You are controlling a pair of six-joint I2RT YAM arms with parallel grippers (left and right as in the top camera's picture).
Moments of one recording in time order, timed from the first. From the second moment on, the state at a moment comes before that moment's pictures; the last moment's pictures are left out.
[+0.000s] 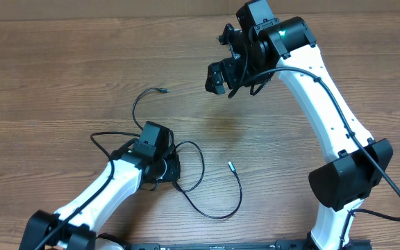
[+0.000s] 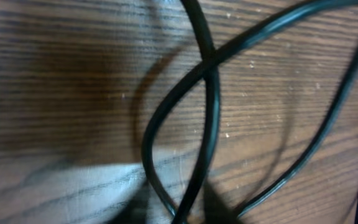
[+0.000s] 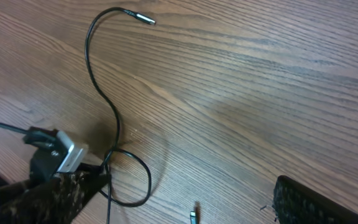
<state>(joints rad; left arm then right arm) -0.39 1.43 0.65 -0.53 0.23 -0.49 0.40 2.01 2.09 -1.33 -0.33 0.07</state>
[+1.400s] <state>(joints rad) -0.39 1.28 1.50 -1.10 0.07 -0.08 0.37 2.01 2.09 -1.27 -0.71 -0.02</state>
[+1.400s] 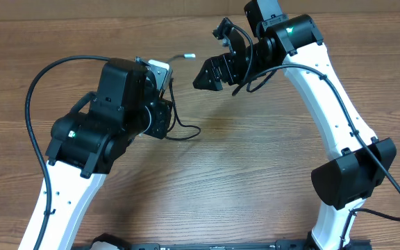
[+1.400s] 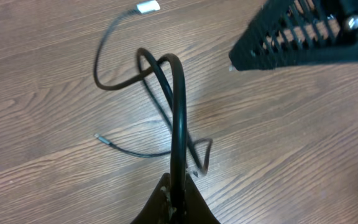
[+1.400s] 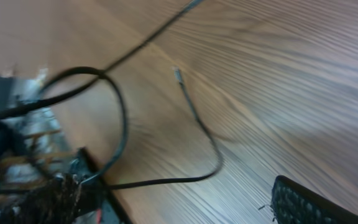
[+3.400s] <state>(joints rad) -0.39 1.26 1.53 -0.98 -0.01 -0.03 0.44 2.01 2.09 -1.23 -0.82 -0.01</state>
